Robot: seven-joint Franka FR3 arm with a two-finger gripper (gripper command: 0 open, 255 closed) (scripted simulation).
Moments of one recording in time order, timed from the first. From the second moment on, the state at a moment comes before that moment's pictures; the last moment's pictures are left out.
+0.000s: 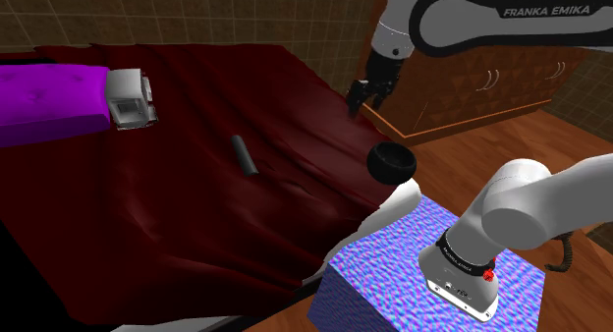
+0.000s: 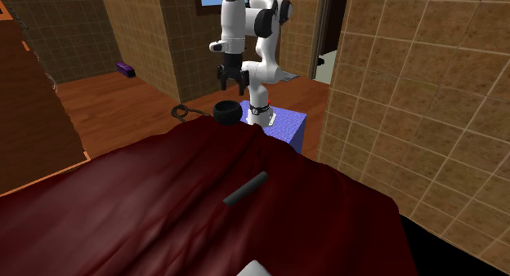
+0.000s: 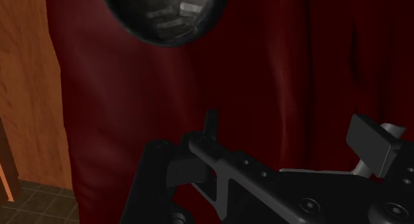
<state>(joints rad) 0.04 -0.63 0.10 -2.43 0.03 1.91 0.25</state>
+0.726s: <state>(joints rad) 0.03 -0.26 0.28 -2.31 -0.03 2.18 0.53</state>
